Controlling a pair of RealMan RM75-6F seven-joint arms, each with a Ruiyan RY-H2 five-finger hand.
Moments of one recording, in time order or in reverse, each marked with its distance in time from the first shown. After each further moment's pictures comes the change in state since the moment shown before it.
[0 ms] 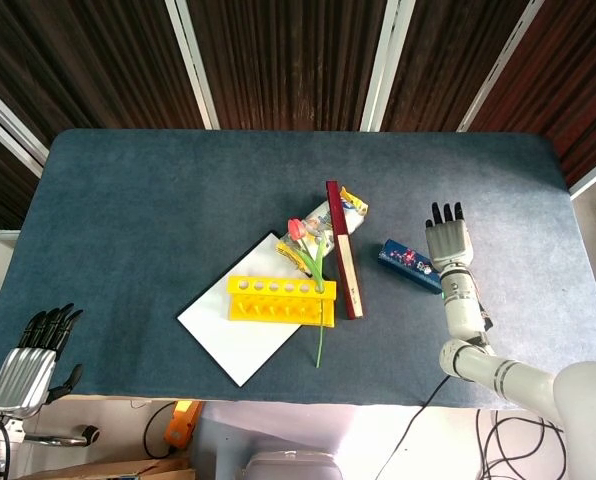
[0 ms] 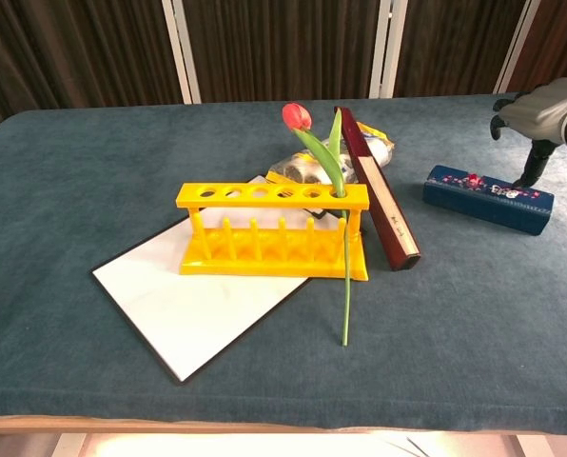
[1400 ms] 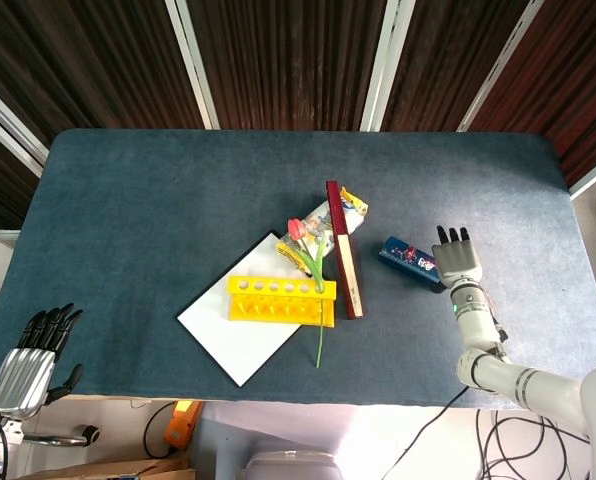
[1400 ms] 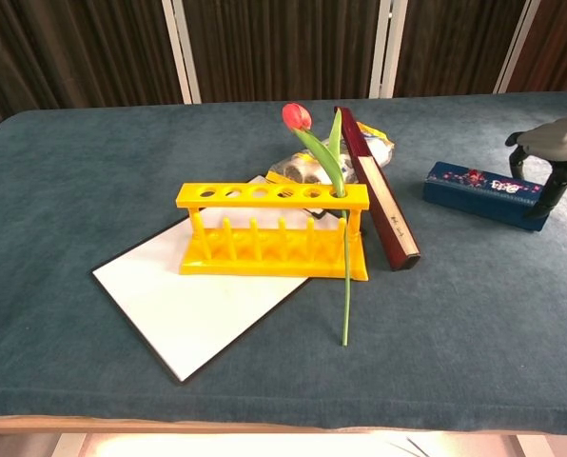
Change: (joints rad) left arm 0.001 0.005 0.006 0.003 0.018 0.015 -0.017; right arm -0.026 0.098 -0.062 -0.139 0.060 -0.070 0.165
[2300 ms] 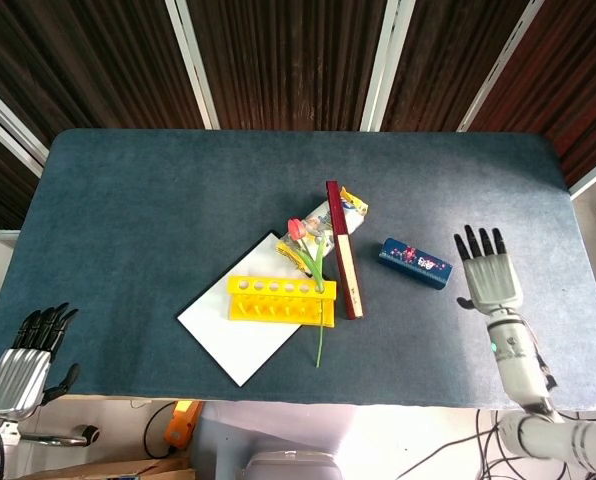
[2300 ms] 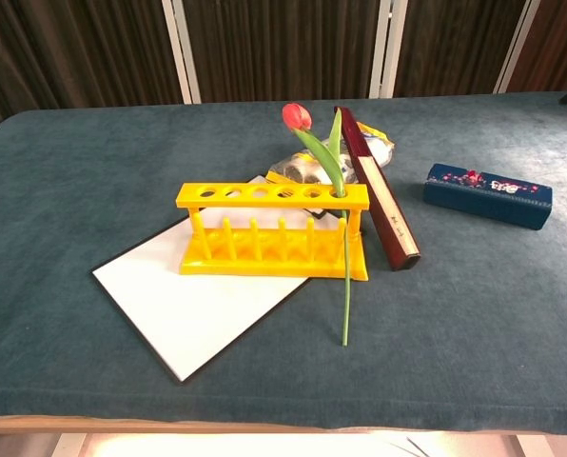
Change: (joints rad) left arm 0.010 0.000 -0.004 0.001 -0.002 0.021 0.002; right arm -0.229 0.178 -0.138 -0.327 -0.448 0.479 0.143
